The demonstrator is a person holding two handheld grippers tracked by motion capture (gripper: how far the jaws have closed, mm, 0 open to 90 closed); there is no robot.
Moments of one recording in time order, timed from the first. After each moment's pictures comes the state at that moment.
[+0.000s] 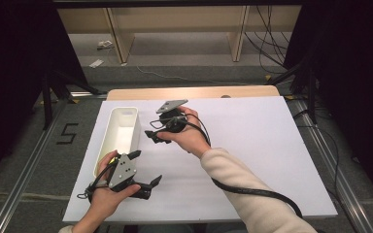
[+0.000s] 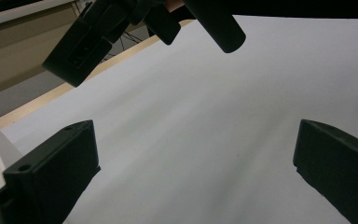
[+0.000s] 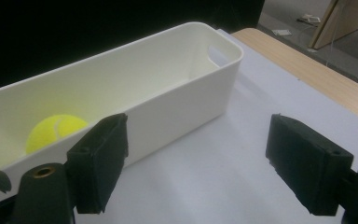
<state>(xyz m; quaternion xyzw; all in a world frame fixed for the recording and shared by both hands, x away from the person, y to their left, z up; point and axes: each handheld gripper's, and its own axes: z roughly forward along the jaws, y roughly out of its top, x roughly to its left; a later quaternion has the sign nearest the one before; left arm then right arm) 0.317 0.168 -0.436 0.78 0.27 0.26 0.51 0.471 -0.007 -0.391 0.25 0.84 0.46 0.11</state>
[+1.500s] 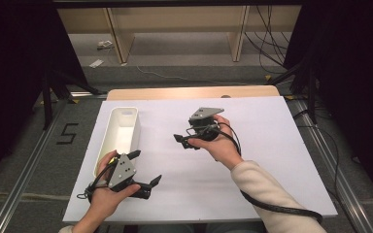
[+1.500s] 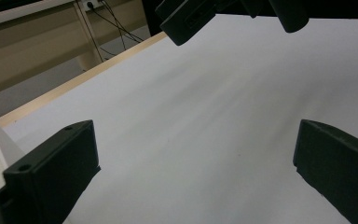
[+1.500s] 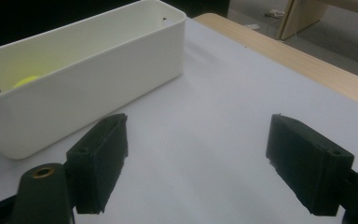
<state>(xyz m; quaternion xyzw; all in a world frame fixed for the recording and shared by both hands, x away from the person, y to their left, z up) 0.317 0.169 -0.437 0.78 0.27 0.26 0.50 0.449 -0.092 -0.398 0.29 0.83 0.46 0.14</state>
